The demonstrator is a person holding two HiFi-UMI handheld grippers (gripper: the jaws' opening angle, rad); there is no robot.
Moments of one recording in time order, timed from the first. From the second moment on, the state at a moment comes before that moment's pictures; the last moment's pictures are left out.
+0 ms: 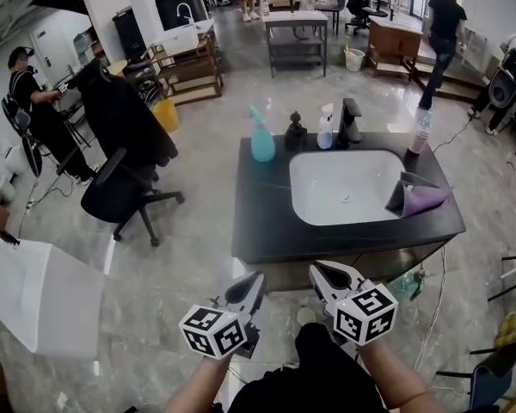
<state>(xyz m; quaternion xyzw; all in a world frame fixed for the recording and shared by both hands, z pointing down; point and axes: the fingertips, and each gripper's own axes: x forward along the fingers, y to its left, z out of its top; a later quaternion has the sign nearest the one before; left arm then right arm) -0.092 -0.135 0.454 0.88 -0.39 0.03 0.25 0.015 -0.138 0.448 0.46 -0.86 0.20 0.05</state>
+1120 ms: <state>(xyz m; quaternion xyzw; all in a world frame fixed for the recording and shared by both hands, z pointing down) -0.058 -0.301 0.451 0.86 -0.44 0.02 0.27 0.039 -0.318 0.440 0.40 -0.89 0.20 0.06</state>
